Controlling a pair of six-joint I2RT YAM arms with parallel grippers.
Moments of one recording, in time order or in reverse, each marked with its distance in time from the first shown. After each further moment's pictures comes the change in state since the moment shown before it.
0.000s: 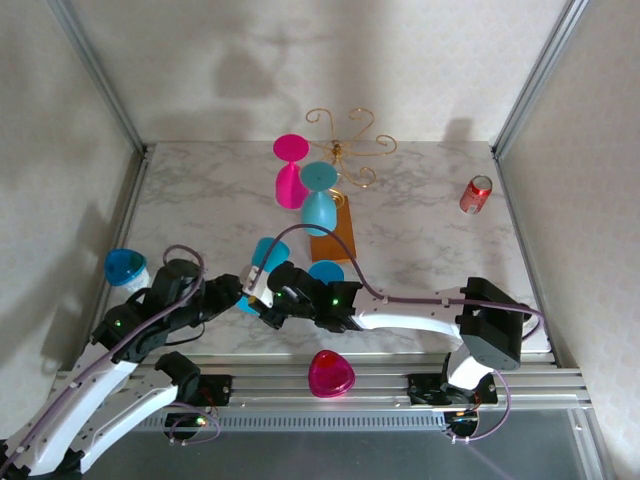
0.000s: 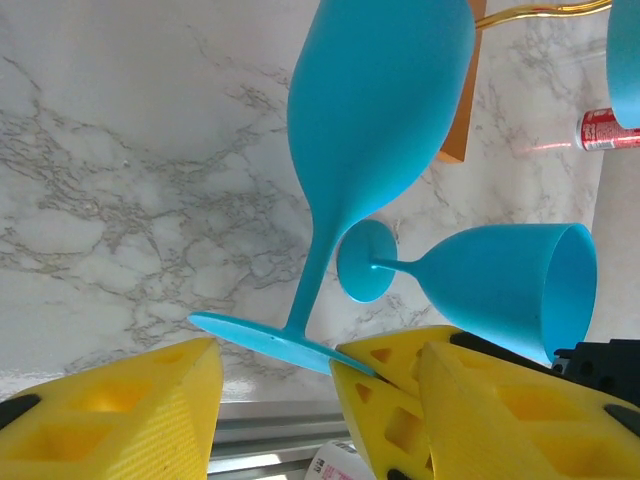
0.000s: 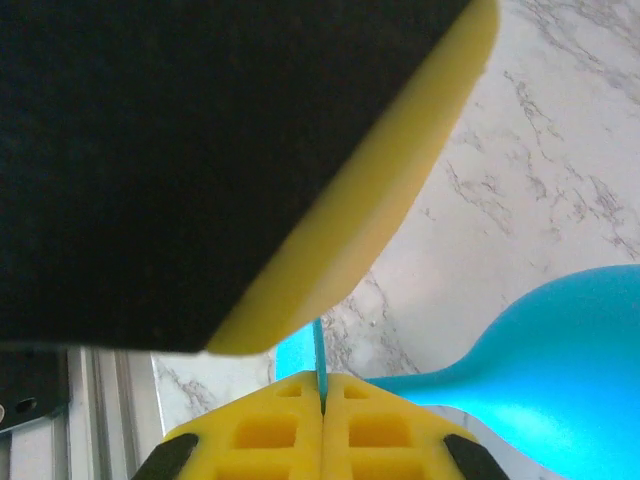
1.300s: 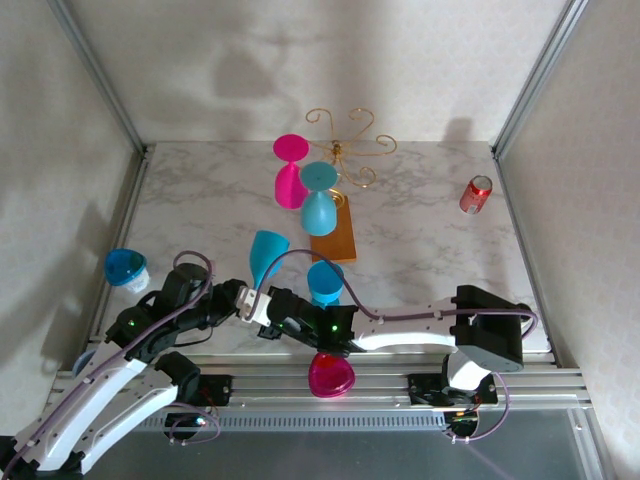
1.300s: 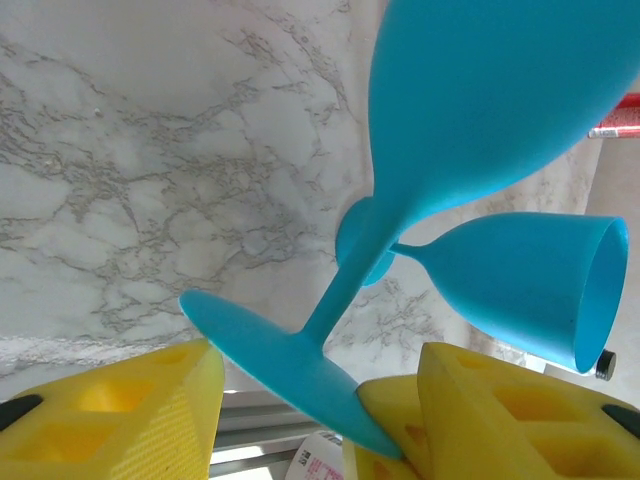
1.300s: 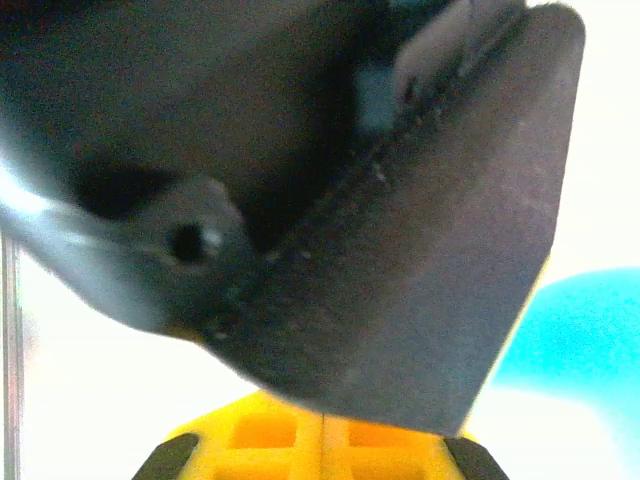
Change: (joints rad) left arm 0.014 0.001 -0.113 0.101 0.079 -0.068; right arm 0.126 0.000 -0.121 0.238 0.295 -0.184
